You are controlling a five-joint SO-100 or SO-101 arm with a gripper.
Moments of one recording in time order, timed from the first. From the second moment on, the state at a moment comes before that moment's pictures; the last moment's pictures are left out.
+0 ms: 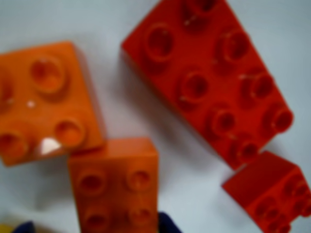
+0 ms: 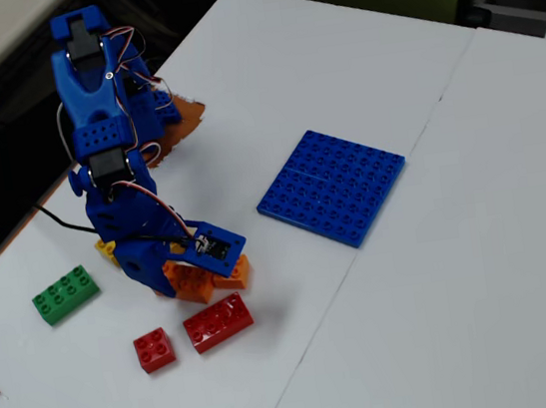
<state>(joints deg) 43.8 66.0 75.9 59.6 -147.3</state>
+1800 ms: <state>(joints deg) 6.1 86.7 40.8 91.9 -81.1</state>
